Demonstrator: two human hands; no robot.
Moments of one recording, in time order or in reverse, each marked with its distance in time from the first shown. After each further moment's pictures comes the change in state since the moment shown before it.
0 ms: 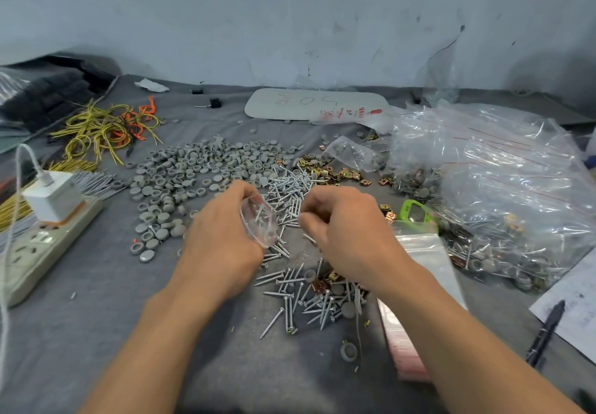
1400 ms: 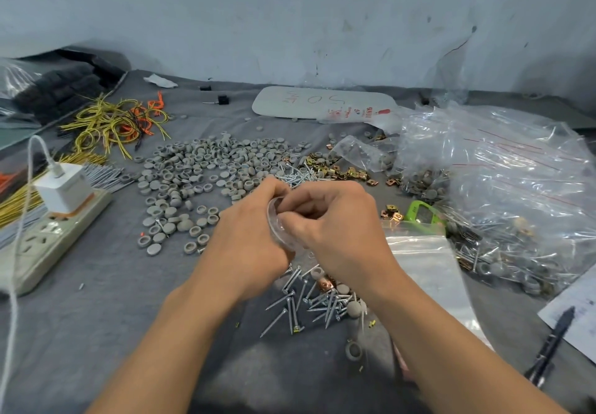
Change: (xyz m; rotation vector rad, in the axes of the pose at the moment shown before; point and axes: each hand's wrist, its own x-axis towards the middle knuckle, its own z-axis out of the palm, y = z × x) left_hand -0.008 0.014 -0.001 -0.075 -0.098 0.129; right_hand -0.004 -0.022 0.014 0.452 0.072 -0.028
